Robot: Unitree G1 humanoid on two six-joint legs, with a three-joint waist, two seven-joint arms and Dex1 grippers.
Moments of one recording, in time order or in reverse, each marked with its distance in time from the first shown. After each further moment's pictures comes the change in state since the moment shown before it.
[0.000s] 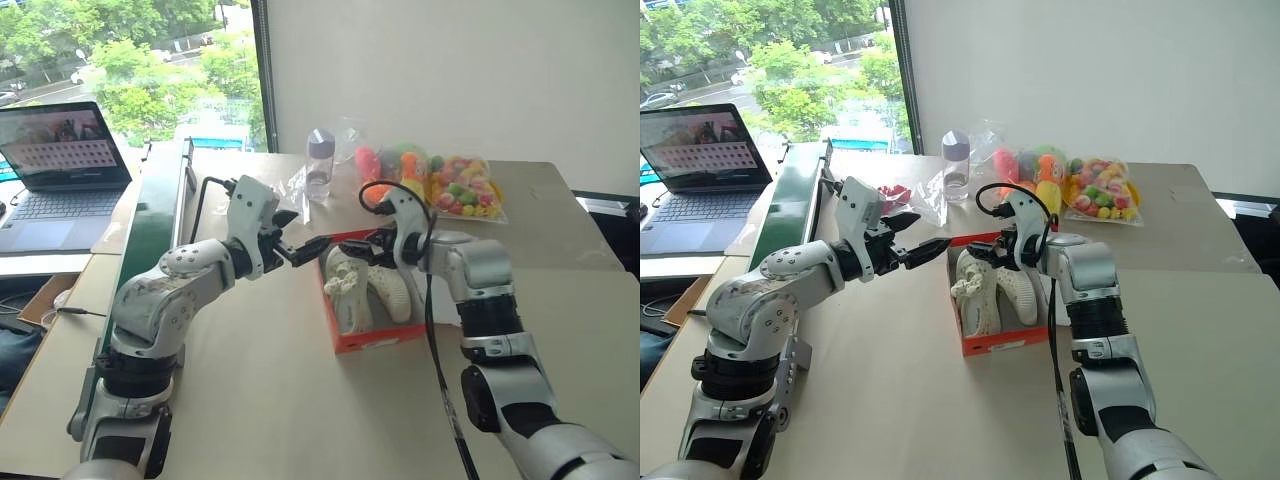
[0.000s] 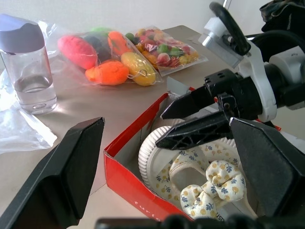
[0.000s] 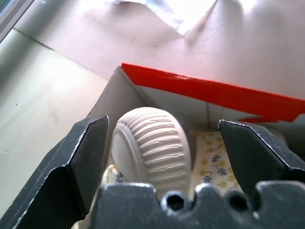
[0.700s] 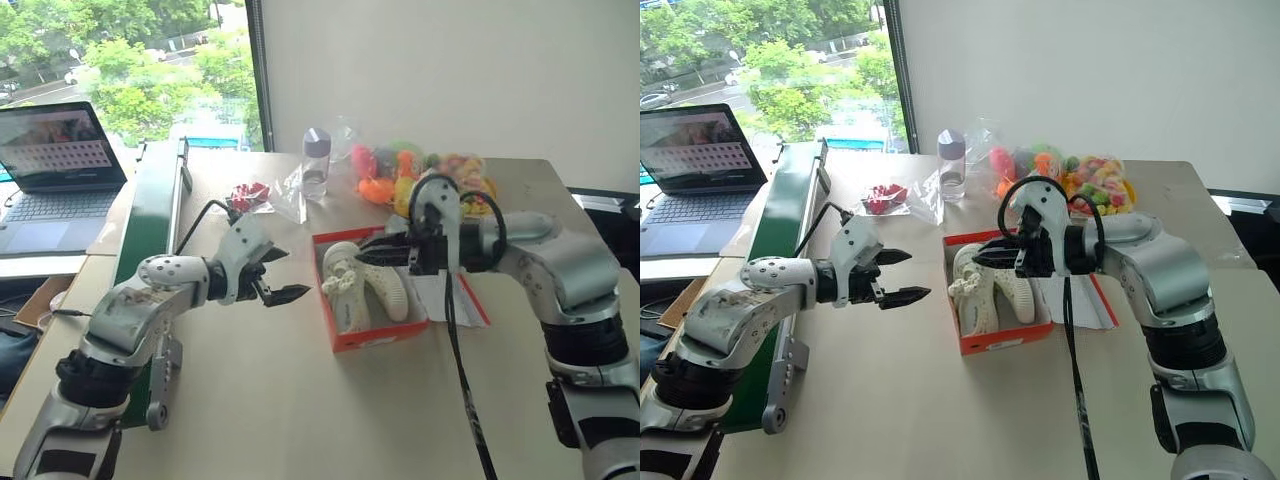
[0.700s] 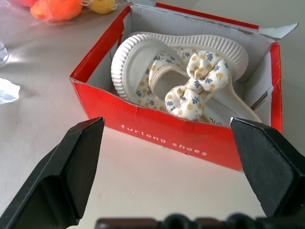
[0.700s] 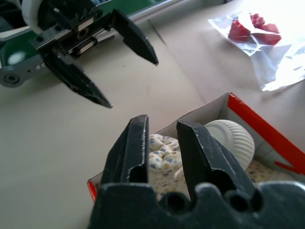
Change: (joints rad) left arm 0.075 0.264 -0.116 0.037 0.100 -0.112 -0.340; right arm 0.105 -0.418 0.187 -0.481 0.243 -0.086 0.457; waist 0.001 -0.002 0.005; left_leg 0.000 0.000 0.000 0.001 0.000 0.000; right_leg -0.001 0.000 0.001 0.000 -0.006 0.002
